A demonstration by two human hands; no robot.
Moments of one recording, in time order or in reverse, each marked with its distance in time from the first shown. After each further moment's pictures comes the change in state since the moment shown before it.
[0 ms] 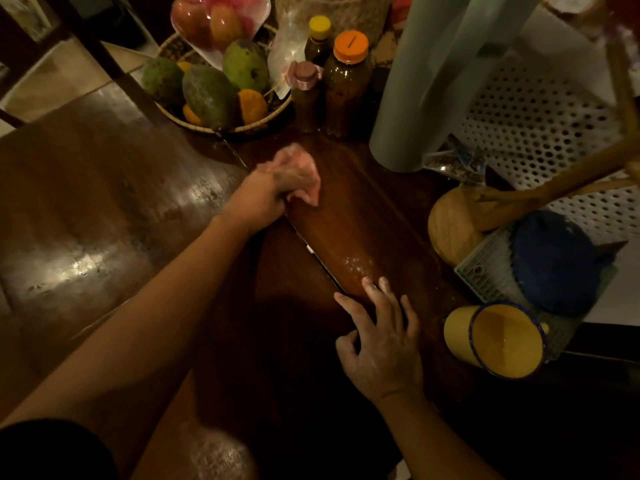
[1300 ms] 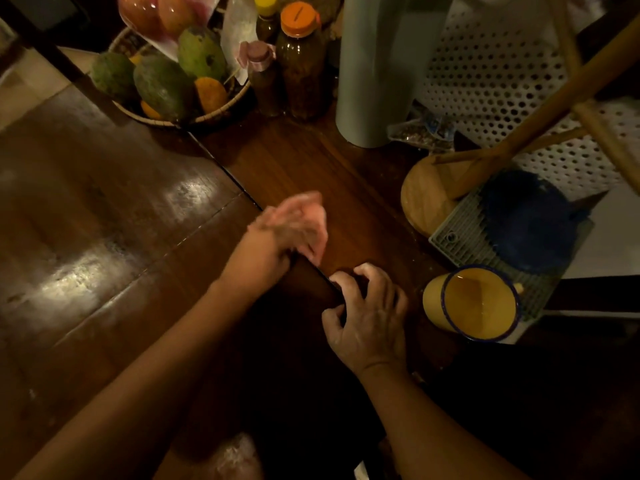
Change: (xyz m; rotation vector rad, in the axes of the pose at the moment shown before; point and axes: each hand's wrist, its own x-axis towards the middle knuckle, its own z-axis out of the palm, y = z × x) left_hand -0.068 0.069 0.053 -0.135 -0.075 0.023; right_hand 0.003 -0.001 -0.005 0.075 0.092 0.173
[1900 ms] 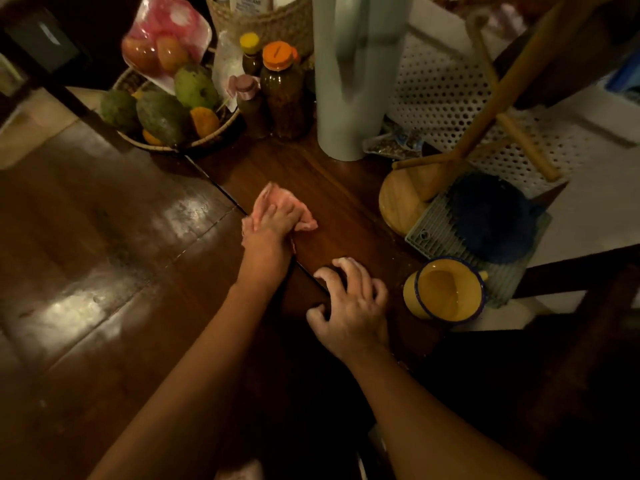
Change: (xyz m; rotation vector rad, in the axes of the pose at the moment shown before) left_hand 0.015 0.022 0.015 0.145 0.216 -0.203; right_hand 0.003 -0.005 -0.013 0.046 -0.191 0.024
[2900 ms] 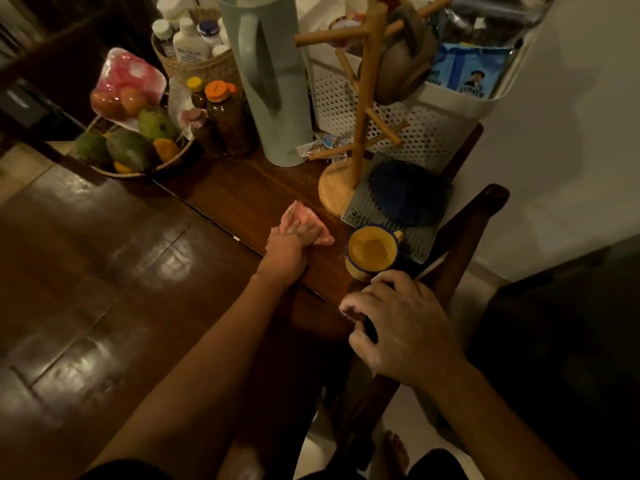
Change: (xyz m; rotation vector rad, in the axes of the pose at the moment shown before) left_hand -0.015 0.085 0.050 0.343 -0.352 0.281; right_hand -0.128 0.061 -0.147 -0.098 -0.017 -0.144
